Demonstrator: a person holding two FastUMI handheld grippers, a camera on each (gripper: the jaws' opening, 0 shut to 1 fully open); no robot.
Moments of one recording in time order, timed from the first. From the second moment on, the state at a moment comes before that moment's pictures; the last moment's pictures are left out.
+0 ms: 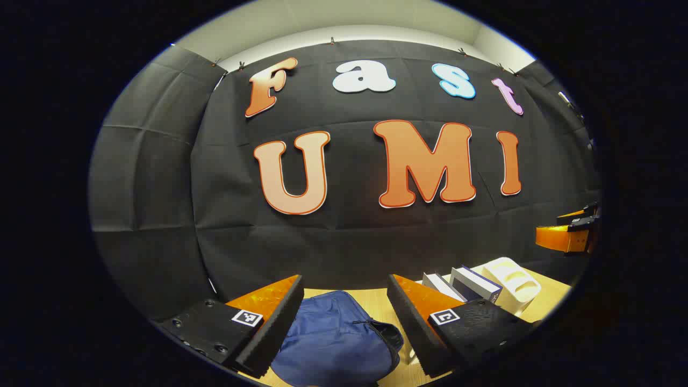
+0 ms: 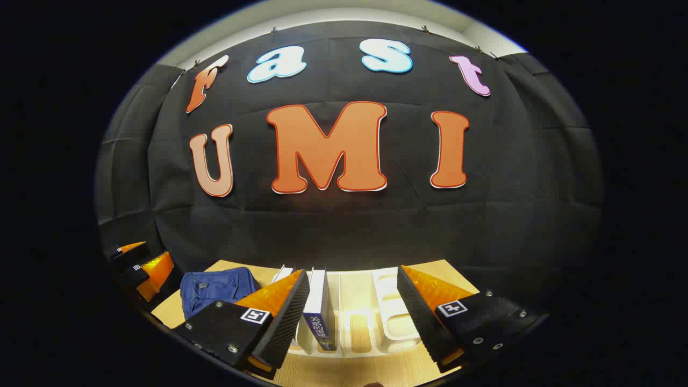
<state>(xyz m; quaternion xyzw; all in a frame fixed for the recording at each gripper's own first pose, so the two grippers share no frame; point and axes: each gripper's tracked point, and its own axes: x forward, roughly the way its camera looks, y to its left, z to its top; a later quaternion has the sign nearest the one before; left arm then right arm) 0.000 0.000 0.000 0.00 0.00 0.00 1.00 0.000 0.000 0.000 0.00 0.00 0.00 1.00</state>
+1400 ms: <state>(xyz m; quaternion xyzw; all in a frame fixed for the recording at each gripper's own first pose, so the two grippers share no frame) 0.023 -0.001 -0.015 0.00 0.02 0.00 1.00 0.021 0.008 -0.002 -0.01 0.01 0.01 1.00</state>
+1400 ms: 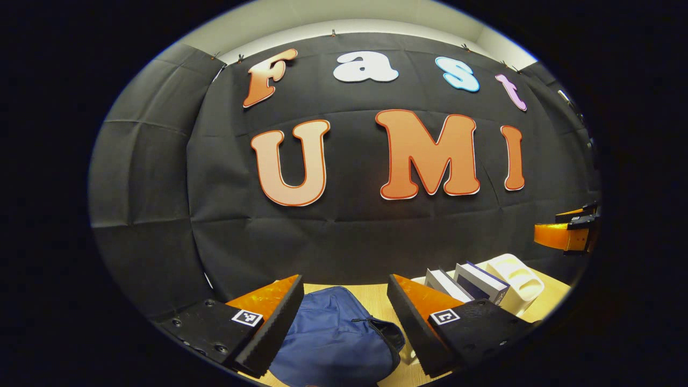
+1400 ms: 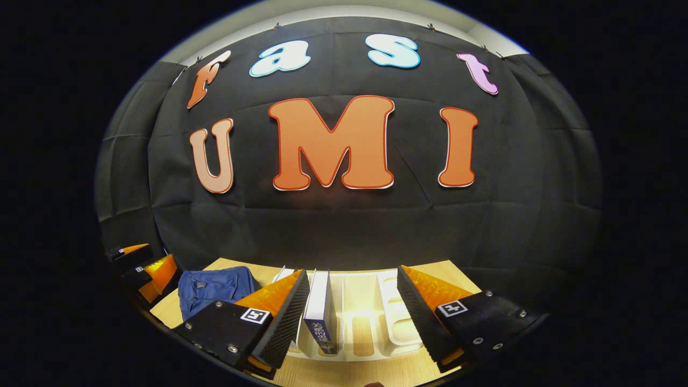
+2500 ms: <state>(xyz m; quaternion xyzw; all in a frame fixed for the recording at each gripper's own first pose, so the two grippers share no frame) 0.015 0.003 -0.025 0.02 0.03 0.00 1.00 0.014 0.001 -0.010 -0.01 0.01 0.00 1.00</state>
